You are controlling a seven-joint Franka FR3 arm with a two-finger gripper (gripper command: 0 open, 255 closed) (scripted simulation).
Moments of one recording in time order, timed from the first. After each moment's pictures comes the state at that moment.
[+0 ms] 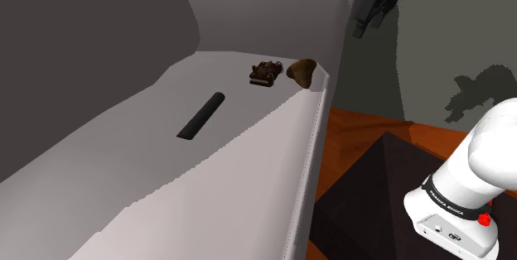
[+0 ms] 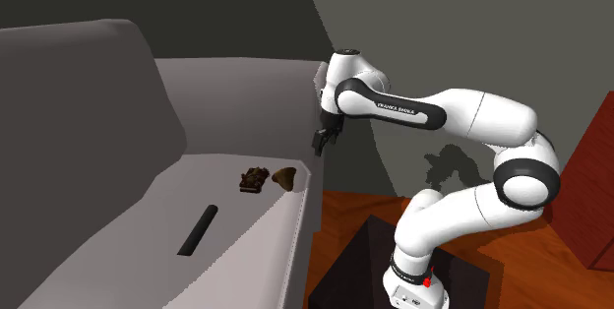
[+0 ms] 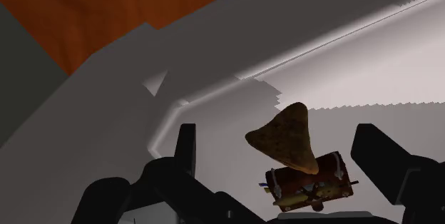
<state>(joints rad) 0.00 -0.78 0.05 -2.30 0.03 1.70 0.00</state>
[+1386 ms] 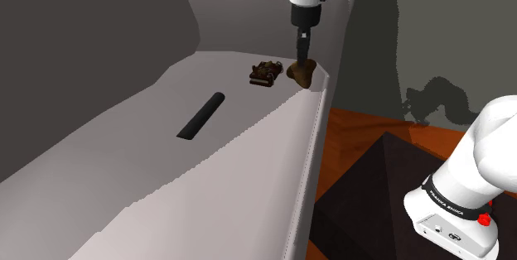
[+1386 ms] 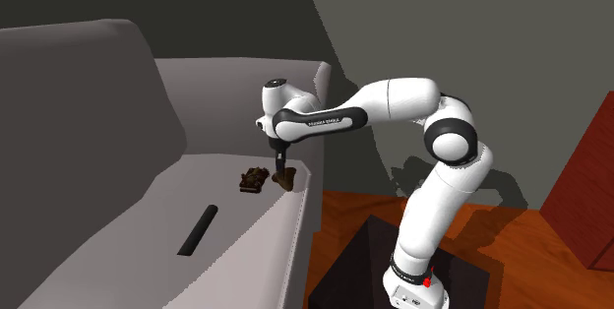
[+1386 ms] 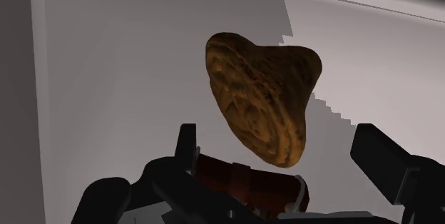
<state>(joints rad) 0.15 -0.25 0.10 -2.09 -0.08 1.88 -0.42</state>
